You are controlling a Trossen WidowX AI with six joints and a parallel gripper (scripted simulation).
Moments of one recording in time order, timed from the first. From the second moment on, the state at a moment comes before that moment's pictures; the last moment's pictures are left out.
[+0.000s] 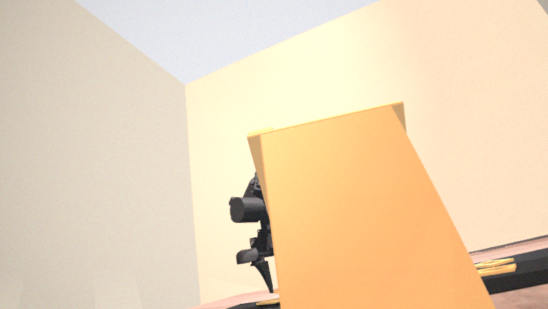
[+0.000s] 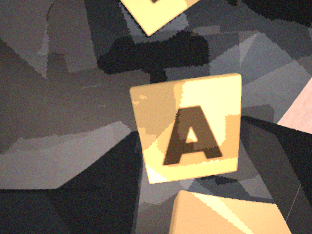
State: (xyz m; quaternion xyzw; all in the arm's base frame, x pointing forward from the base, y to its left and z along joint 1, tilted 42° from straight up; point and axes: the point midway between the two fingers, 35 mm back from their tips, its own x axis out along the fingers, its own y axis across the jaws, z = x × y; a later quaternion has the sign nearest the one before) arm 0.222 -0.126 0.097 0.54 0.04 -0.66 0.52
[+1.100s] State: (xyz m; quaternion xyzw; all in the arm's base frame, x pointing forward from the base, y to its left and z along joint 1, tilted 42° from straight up) arm 0.286 -0.082 0.140 0.48 0.12 -0.54 0.68
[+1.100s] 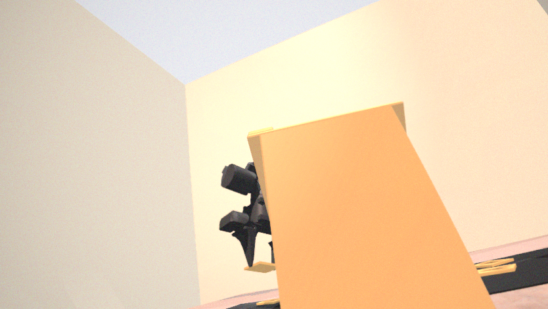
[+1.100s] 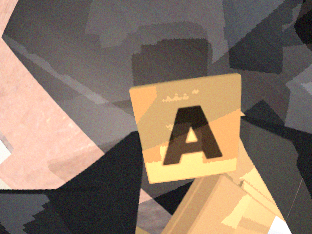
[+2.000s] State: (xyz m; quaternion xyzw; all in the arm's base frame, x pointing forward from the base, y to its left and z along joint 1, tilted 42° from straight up) arm 0.297 0.003 0.158 0.49 0.17 -0.40 0.75
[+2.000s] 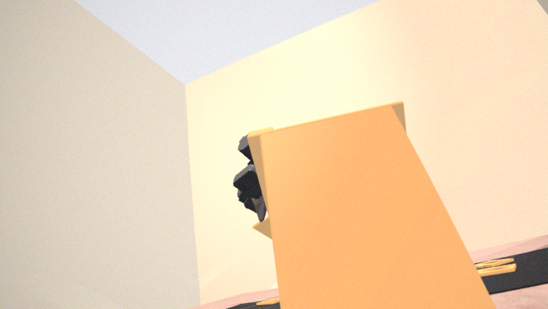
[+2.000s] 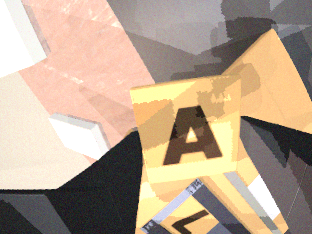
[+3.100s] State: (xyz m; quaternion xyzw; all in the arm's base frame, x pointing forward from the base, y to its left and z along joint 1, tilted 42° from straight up) arm 0.295 0.131 0.103 0.19 0.35 -0.20 0.89
